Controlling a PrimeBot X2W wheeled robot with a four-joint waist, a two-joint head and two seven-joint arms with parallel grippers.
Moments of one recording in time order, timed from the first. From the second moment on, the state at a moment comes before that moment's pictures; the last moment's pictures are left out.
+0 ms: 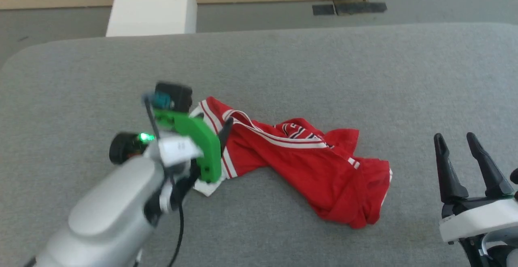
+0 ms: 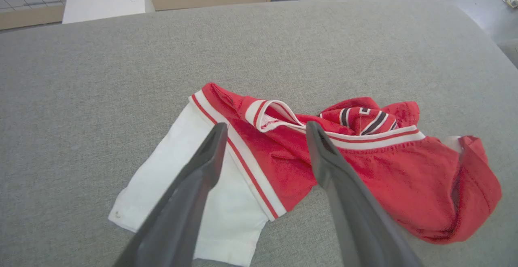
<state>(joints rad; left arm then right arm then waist) -0.59 0.50 -0.80 0.03 -0.89 0.33 0.36 0.05 -0.14 -0.10 -0.16 0.32 0.13 0.02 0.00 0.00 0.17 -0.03</state>
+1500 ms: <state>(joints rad) -0.94 0.48 -0.71 0.23 -0.89 0.27 0.32 0.00 -0.08 -0.05 -0.05 0.29 0.13 -0.04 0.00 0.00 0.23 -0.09</state>
